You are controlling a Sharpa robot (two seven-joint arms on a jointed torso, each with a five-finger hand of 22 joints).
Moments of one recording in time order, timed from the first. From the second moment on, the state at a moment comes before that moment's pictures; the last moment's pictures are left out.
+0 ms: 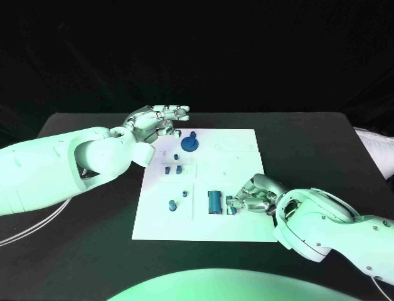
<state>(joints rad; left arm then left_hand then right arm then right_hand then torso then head) 1.19 -0.91 -0.04 1.56 0.15 -0.16 0.28 1.33 -0.10 0.46 -0.04 0.19 1.01 0.18 0.14 0.07 1.08 0.10 0.35 0.13 1.27 0.01 1.14 0.62 0.16 1.26 0.11 0.57 0.83 0.90 -0.88 0.02 1.86 -1.24 -0.39 -0.59 1.12 -0.05 0.26 0.07 0.32 1.23 0.03 0.12 0.34 1.47 -0.03 1.13 1.31 1.47 -0.10 1.54 1.31 0.05 1.46 0.02 1.49 1.31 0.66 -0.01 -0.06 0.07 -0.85</state>
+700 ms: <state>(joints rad) 1.19 -0.91 -0.04 1.56 0.14 -0.15 0.27 1.33 -0.10 0.46 -0.04 0.19 1.01 0.18 0.14 0.07 1.08 0.10 0.35 0.13 1.27 0.01 1.14 0.62 0.16 1.26 0.11 0.57 0.83 0.90 -0.88 0.02 1.85 -1.29 -0.35 -0.60 1.12 -0.05 0.25 0.07 0.32 1.24 0.03 0.12 0.35 1.46 -0.04 1.14 1.31 1.47 -0.10 1.54 1.31 0.05 1.47 0.01 1.49 1.31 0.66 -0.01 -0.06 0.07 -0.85</state>
